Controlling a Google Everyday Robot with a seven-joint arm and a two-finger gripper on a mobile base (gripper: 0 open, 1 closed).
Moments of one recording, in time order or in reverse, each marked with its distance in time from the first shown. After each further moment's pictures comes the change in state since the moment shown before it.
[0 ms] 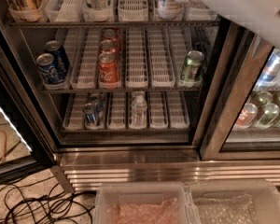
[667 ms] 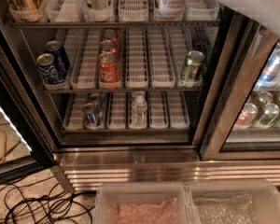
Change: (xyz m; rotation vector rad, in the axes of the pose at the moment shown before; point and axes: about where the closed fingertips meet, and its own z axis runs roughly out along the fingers) arm -0.004 -0.006 -0.002 -0.007 0.024 0.011
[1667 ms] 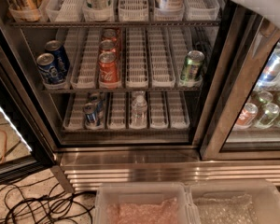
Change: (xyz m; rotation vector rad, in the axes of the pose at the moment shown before) arm -0.006 -0.001 -0.003 -0.010 0.008 -0.001
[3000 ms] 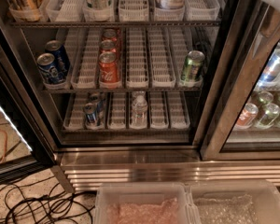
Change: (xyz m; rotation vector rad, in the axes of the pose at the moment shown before) arm -0.004 -0.006 -0.007 -0.003 0.026 0.010
